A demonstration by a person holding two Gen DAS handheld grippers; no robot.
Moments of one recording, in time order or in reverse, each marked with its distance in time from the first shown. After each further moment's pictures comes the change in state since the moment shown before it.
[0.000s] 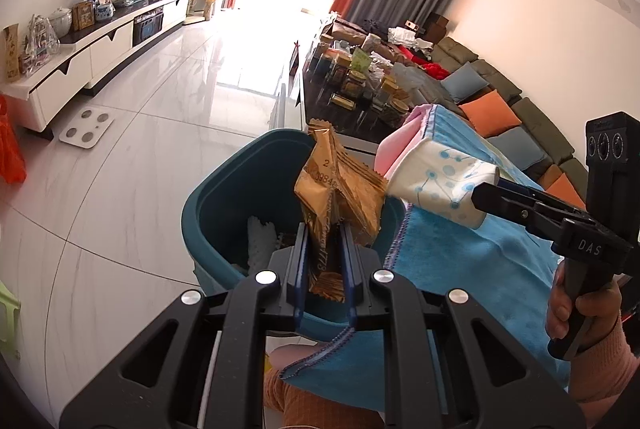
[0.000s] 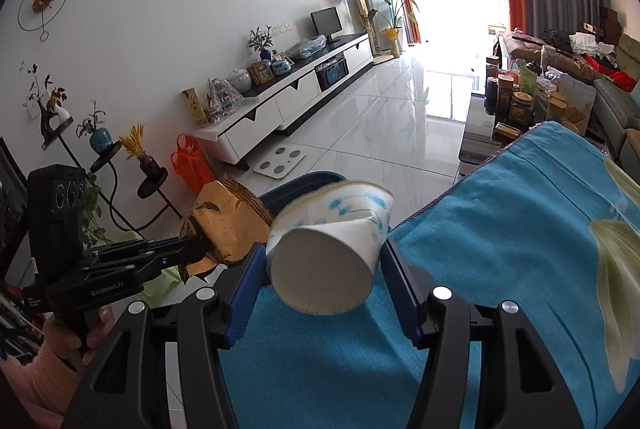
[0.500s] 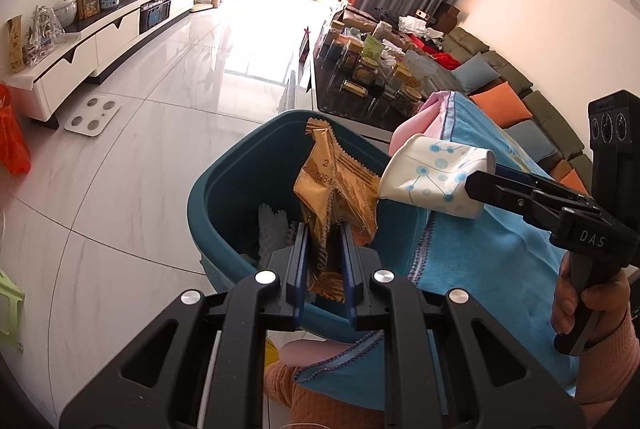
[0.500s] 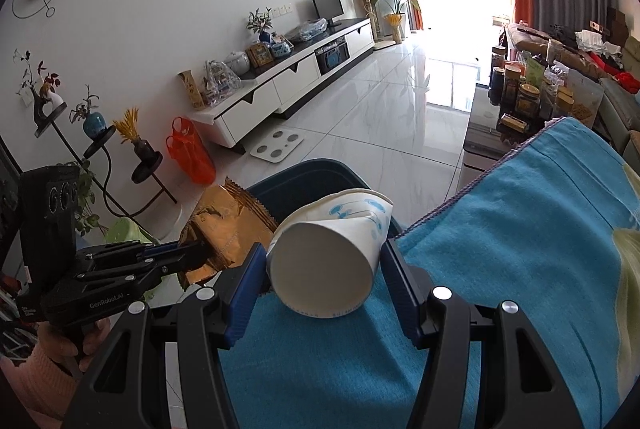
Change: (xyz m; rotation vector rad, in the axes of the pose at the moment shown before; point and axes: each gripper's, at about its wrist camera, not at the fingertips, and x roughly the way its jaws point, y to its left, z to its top) left arm 0.032 -0.001 0.000 -0.015 0.048 0.032; right arm 0.028 0.011 0.005 -0.020 0.063 -0.015
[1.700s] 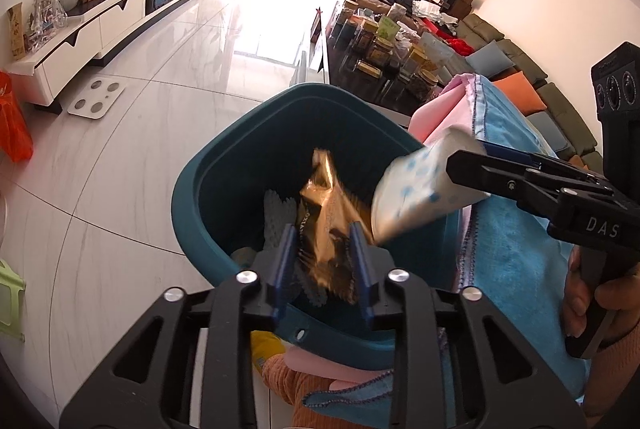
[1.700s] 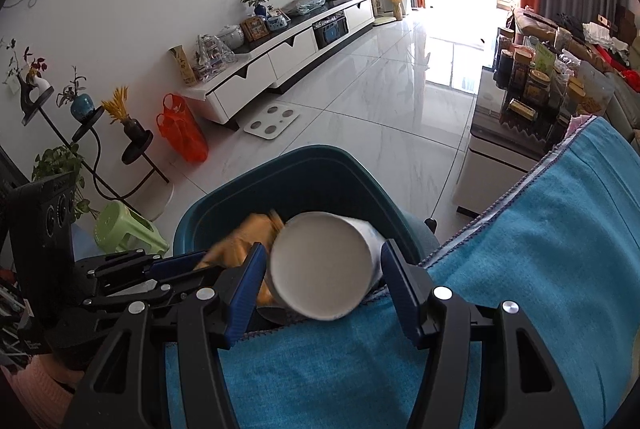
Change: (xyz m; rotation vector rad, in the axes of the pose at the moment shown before) left arm 0.057 0.014 -0.002 -0.024 0.069 0.032; right arm 0.047 0.009 0.015 -0.004 0.099 -0.019
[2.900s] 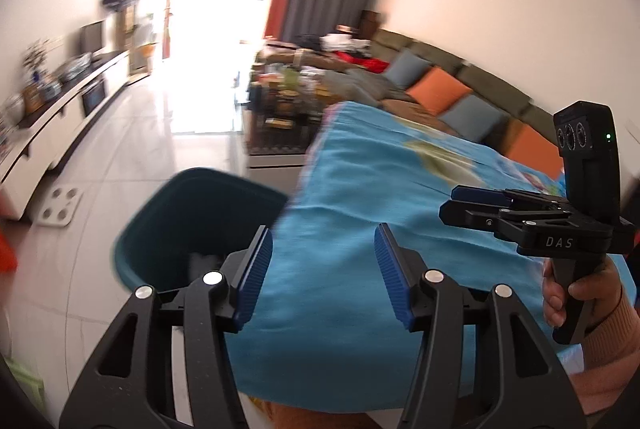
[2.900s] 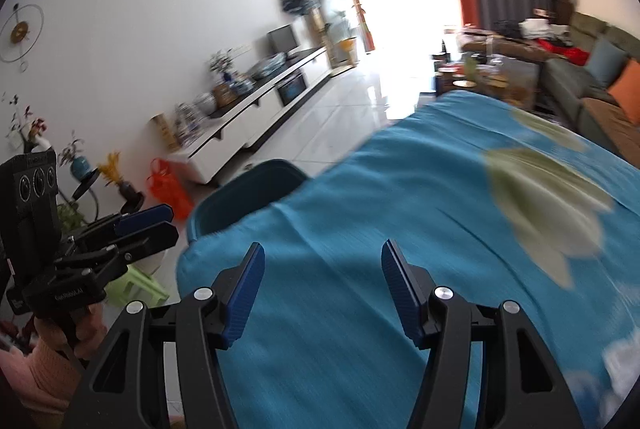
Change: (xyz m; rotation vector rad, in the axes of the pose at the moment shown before) left arm -0.103 -0.121 -0.038 0.347 -0.201 -0.183; right arm -0.154 -0.060 -0.113 0.167 -0.239 -0.083
